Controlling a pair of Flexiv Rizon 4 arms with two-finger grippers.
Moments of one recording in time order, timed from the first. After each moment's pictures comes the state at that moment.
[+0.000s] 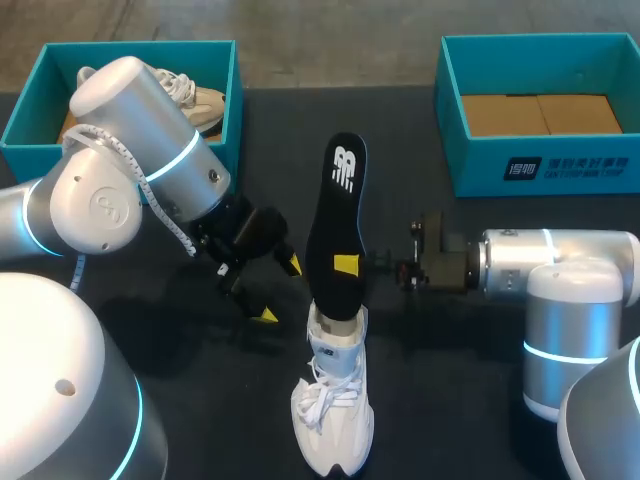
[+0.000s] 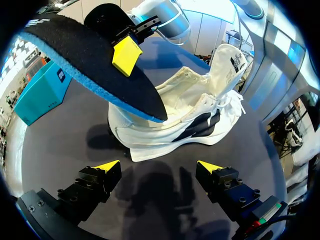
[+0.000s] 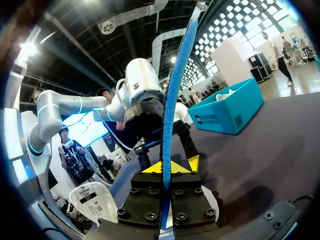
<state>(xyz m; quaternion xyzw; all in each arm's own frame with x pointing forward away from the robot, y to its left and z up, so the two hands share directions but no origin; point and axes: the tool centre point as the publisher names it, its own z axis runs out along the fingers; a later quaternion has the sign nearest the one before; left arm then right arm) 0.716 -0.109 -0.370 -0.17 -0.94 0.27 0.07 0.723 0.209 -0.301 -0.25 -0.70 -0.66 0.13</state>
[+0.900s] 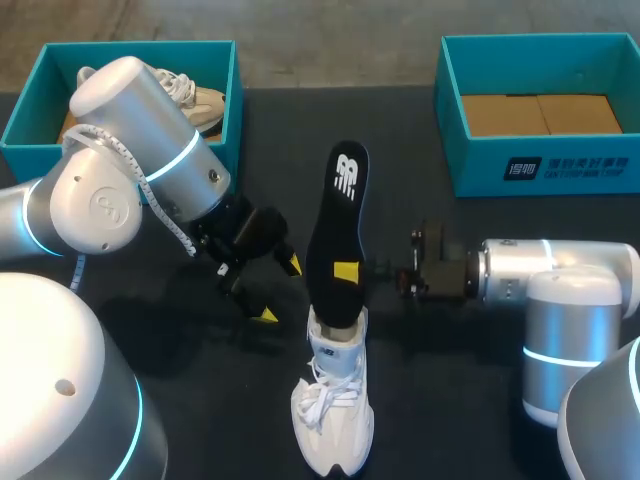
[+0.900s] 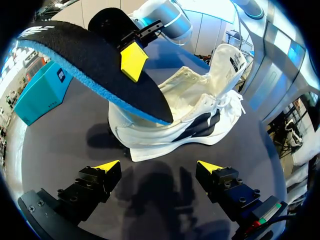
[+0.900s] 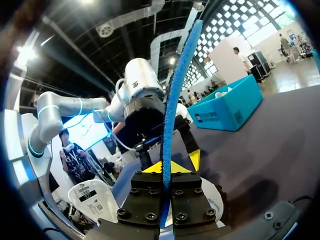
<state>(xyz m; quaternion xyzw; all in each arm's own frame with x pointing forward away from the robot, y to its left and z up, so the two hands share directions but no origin) 0.716 -0.109 -0.370 -0.17 -0.94 0.27 0.07 0.717 0.210 -0.309 -0.26 -0.69 -0.66 0.14</state>
